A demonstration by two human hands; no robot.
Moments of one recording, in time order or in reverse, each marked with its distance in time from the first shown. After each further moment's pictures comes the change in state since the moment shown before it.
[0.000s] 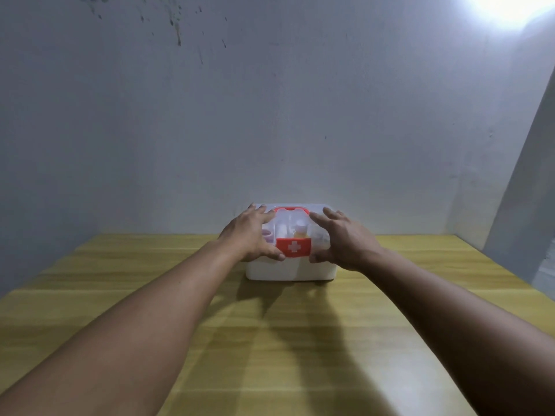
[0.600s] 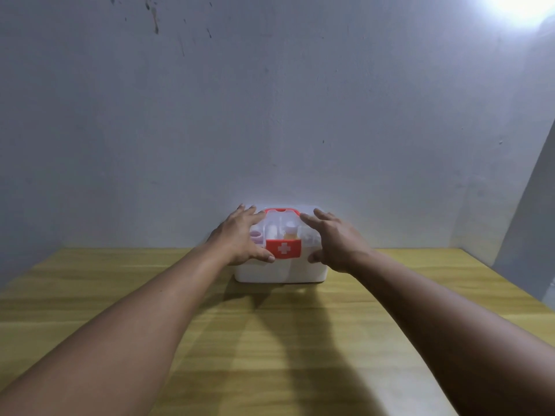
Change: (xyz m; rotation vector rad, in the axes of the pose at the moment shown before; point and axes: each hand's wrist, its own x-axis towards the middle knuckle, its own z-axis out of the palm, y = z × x) left_hand 0.057 -0.025 0.016 -0.069 0.035 0.024; right_hand 0.056 0.015 0.014 0.036 0.027 -0.008
